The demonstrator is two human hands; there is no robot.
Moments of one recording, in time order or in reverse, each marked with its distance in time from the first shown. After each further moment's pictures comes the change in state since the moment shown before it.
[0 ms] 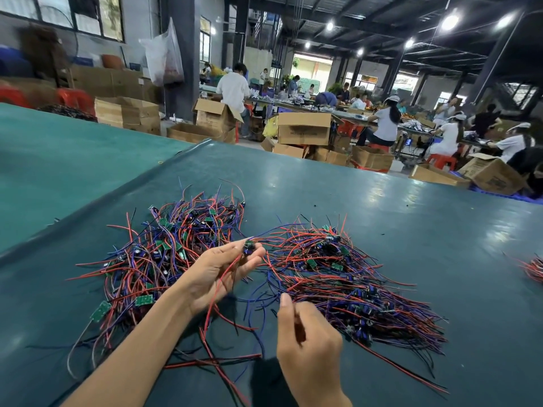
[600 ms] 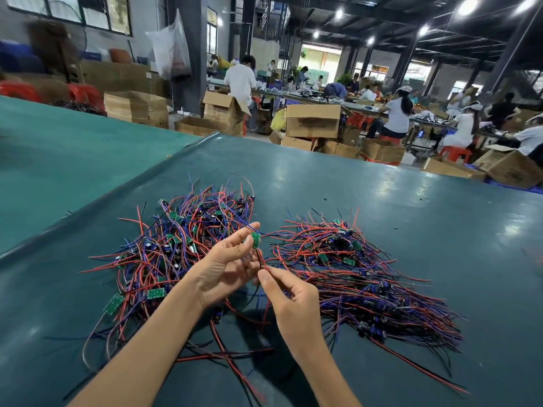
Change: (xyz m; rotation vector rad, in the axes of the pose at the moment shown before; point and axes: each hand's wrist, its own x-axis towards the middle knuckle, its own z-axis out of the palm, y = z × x) left_hand -0.007 0.002 0.002 0.060 -0.031 0.006; right_hand 0.027 -0.001 0.043 0.563 -0.352 0.434
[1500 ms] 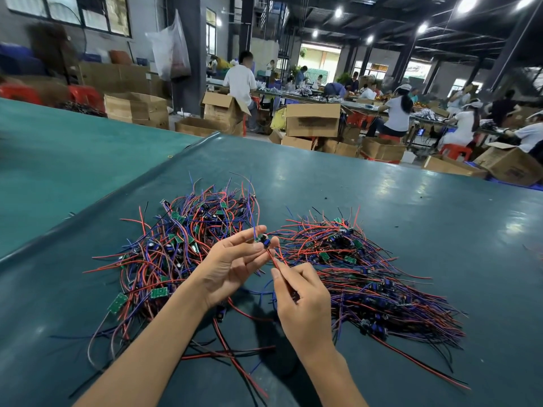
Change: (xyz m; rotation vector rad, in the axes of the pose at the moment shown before) left_hand 0.001 -0.003 0.003 -0.012 0.033 0.071; right_hand -0.001 0.011 -0.009 -0.455 0.194 -0.378
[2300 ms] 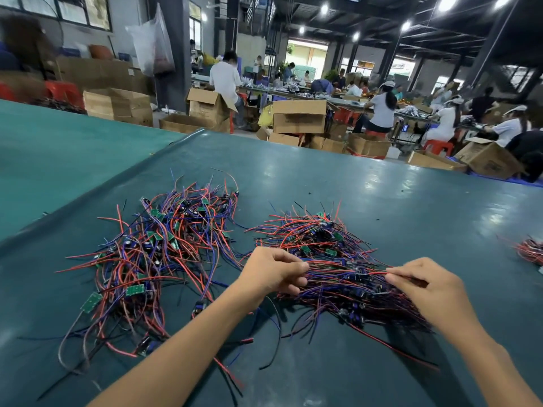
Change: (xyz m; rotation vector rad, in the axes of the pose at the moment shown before) left_hand 0.018 -0.073 0.062 0.754 0.131 -0.121; right_hand 0.043 0.081 -0.210 -0.356 -0.157 0.314
